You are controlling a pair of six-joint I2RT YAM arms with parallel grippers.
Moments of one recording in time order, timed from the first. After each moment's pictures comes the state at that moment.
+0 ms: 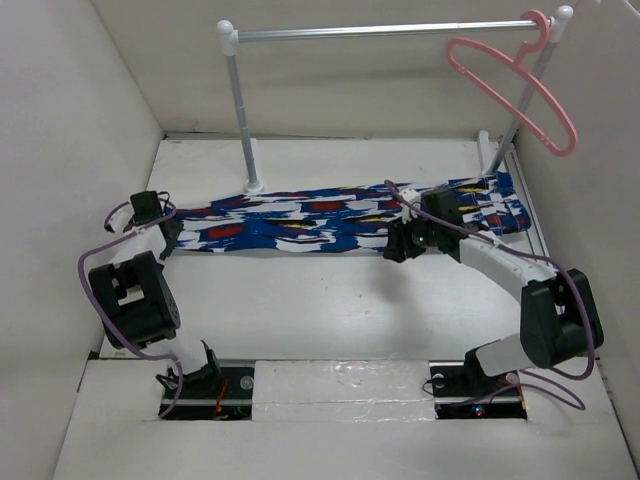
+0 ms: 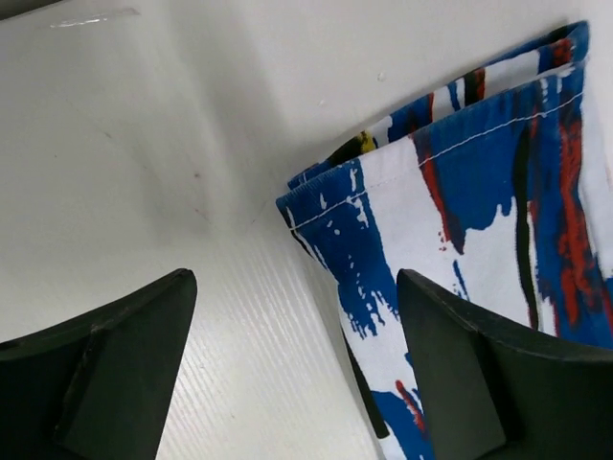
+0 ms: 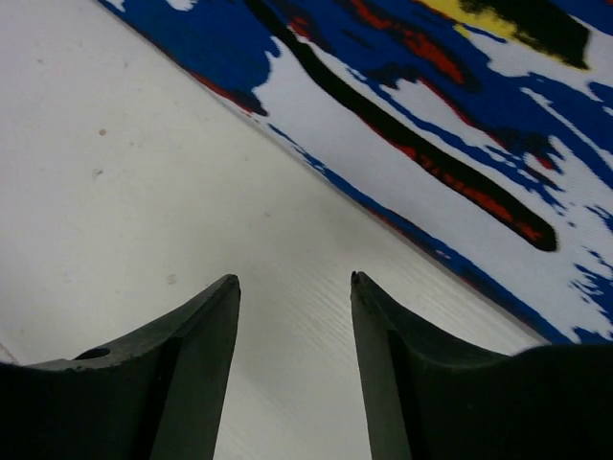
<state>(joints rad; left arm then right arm) 0.34 1.58 0.93 -0.37 -0.32 -0.85 0.34 1.44 0.88 -0.28 -0.43 -0.05</state>
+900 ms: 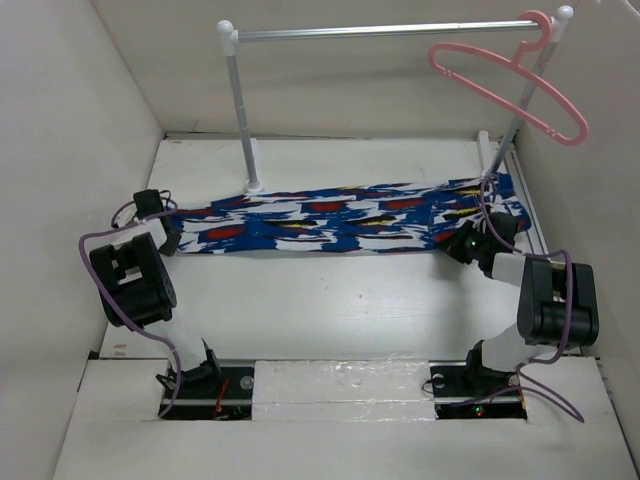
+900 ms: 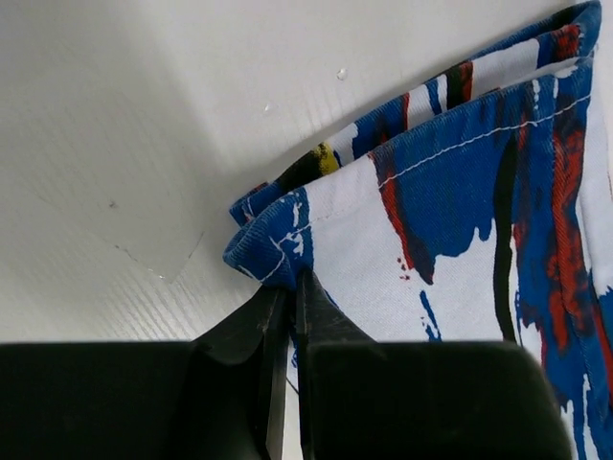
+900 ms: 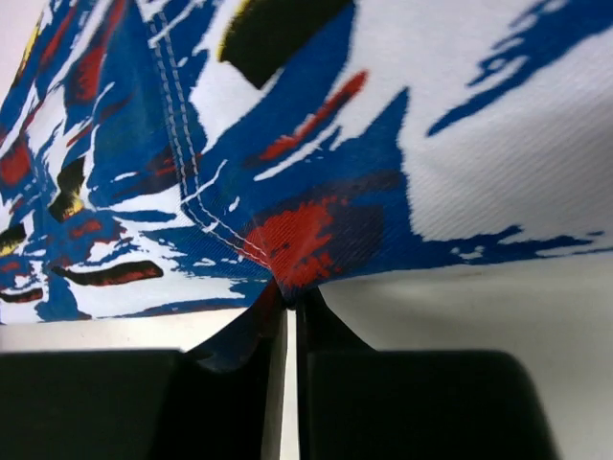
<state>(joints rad) 0.35 1.71 0.96 -0.30 -0.24 -0.86 -0.17 1.54 0.60 0.22 -0.45 0.53</state>
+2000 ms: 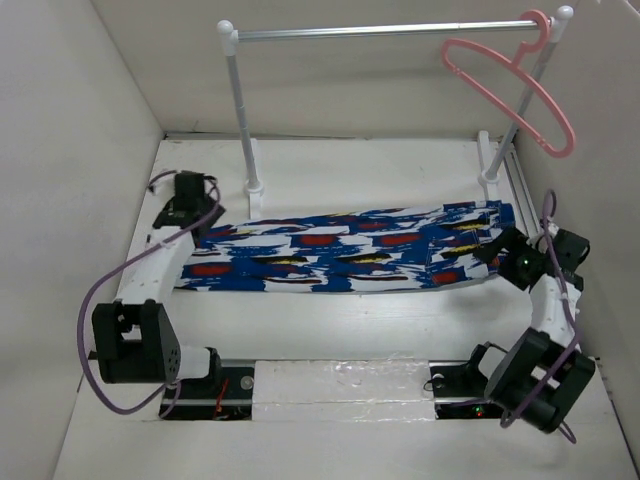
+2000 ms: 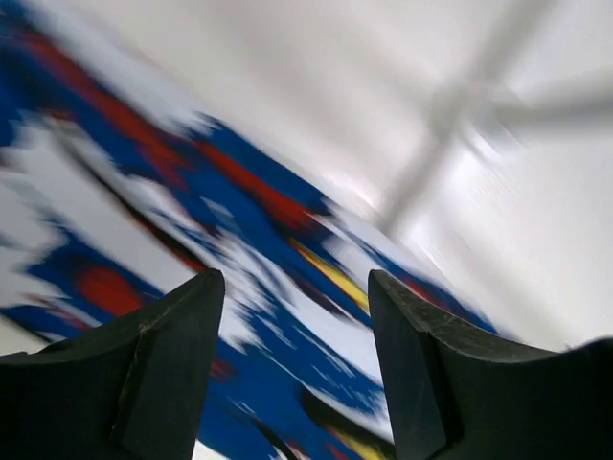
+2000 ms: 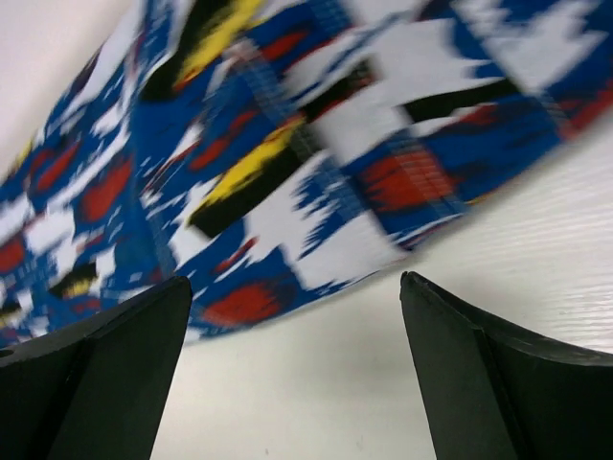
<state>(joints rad) 0.07 1.35 0.98 -0.50 -0.34 -0.79 -0.54 1.03 0.65 -0.46 -0.56 0.17</state>
